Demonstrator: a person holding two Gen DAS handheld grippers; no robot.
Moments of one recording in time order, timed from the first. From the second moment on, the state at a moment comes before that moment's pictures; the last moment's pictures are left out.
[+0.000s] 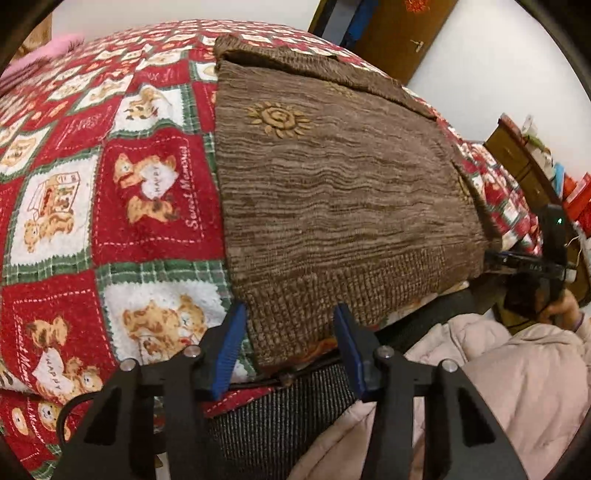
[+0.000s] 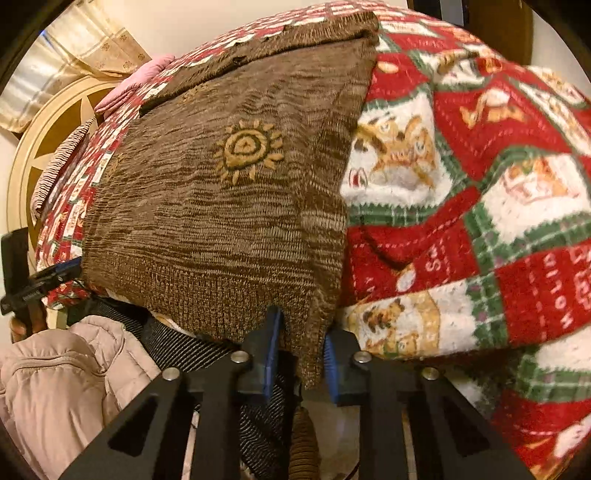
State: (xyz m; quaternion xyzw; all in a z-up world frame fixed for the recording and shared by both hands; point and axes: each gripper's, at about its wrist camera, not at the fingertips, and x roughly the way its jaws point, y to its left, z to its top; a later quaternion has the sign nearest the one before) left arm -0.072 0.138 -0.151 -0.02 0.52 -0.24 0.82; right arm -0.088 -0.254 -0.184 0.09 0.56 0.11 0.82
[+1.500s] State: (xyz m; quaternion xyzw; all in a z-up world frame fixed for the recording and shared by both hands) left arm -0.024 0.145 -0.104 0.14 0.45 -0.33 0.82; right arm 0.102 -0.300 -0.156 0.32 0.45 0.10 0.83
